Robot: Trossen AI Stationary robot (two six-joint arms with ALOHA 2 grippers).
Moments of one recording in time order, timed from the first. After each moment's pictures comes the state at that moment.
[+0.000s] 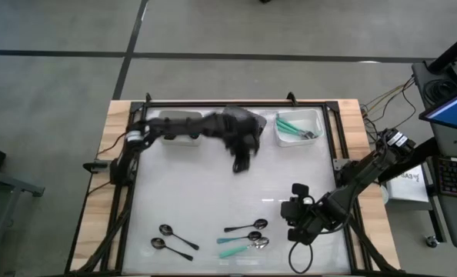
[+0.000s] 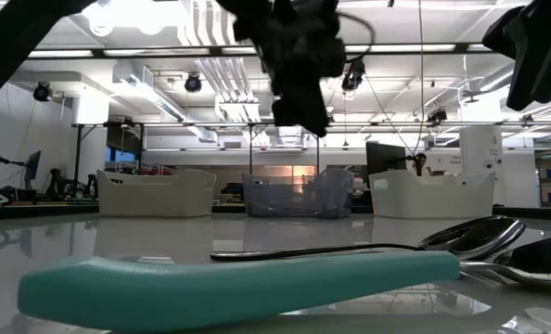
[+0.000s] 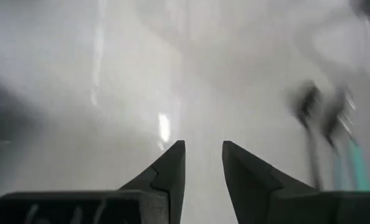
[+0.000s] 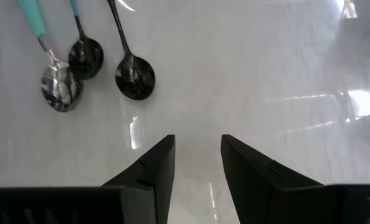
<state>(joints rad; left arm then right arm) 0.16 2.10 1.87 -0.88 0.35 0.01 0.72 1.51 1.06 -0.81 0.42 0.79</state>
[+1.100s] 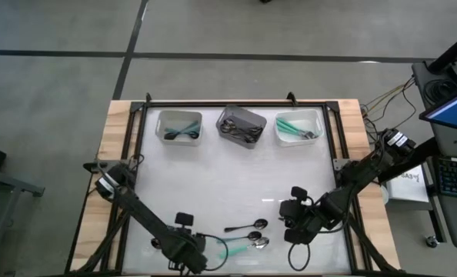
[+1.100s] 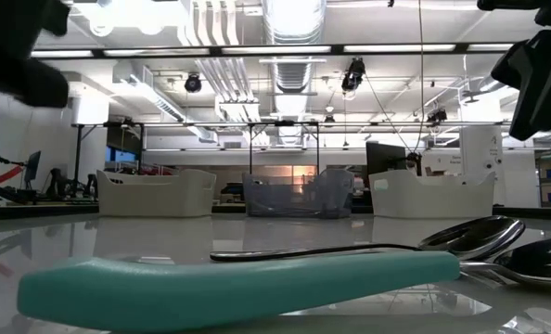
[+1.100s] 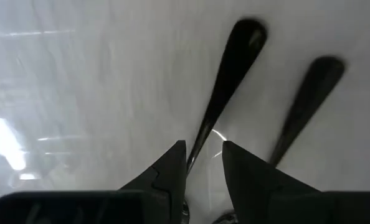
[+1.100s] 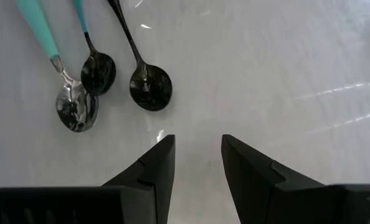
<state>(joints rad) -0.74 2.07 1.53 -1.11 0.00 -0.63 0.72 1.51 0.94 -0.60 0.41 0.90</state>
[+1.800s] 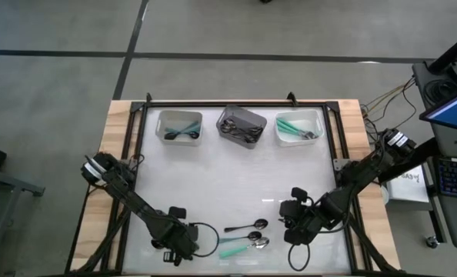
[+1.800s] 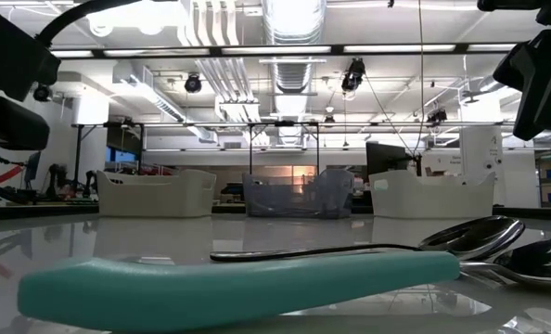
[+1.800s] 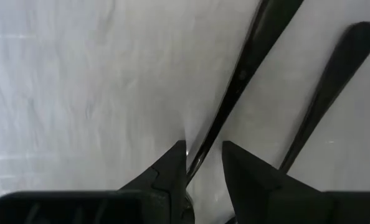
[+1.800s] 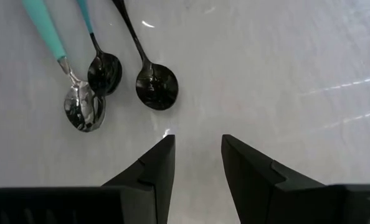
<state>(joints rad) -0.73 1.92 1.17 -0.78 0.09 -0.69 0.72 1.51 0.94 -0.59 0.39 0.92</state>
